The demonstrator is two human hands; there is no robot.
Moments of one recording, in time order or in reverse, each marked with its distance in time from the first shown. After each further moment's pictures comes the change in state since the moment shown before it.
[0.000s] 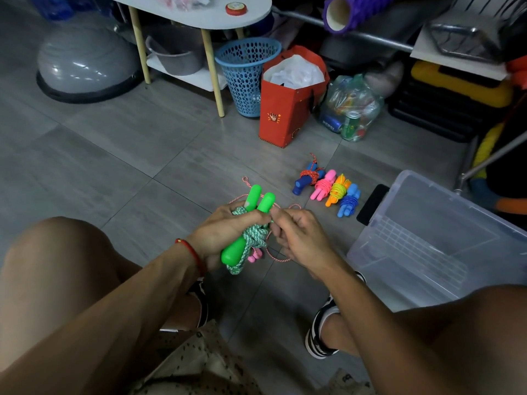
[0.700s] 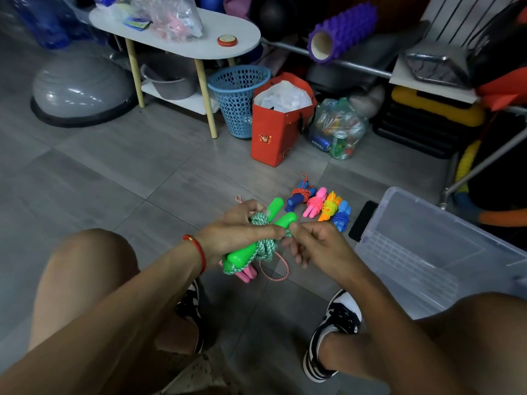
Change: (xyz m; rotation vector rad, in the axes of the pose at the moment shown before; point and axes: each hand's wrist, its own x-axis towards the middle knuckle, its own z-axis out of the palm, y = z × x) left_hand 0.017 0.039 0.014 0.479 -0.028 0.095; right_hand -0.003 -0.009 -0.048 -0.174 0.025 -0.046
